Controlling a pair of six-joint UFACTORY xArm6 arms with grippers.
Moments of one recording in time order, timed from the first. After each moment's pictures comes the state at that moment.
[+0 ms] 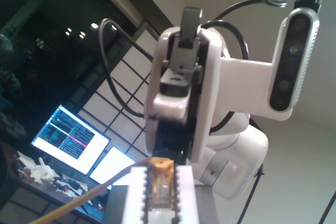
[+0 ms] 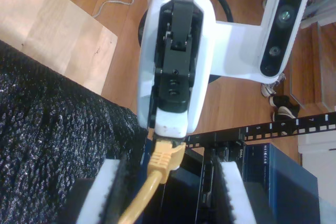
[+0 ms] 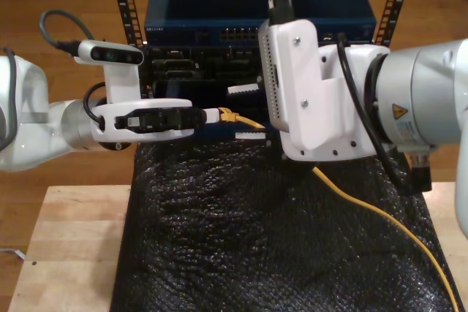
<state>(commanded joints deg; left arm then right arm) 12.3 10.1 -53.7 -82.5 132.7 -269.5 34.1 -46.2 -34.7 37.1 31.8 -106.2</state>
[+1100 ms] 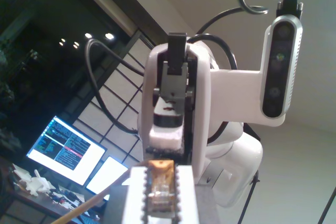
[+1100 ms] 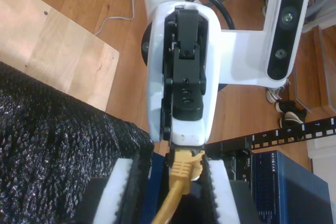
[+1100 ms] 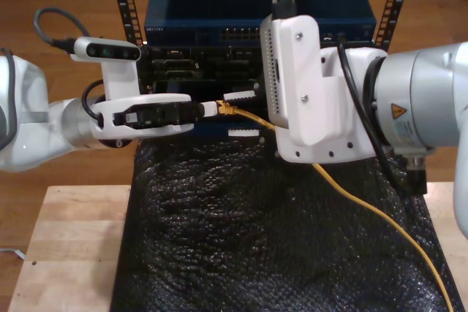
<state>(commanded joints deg) 12.3 10.2 -53.7 -84.2 133.6 -269.5 34.6 -46.3 -34.5 40.7 31.8 -106.0</state>
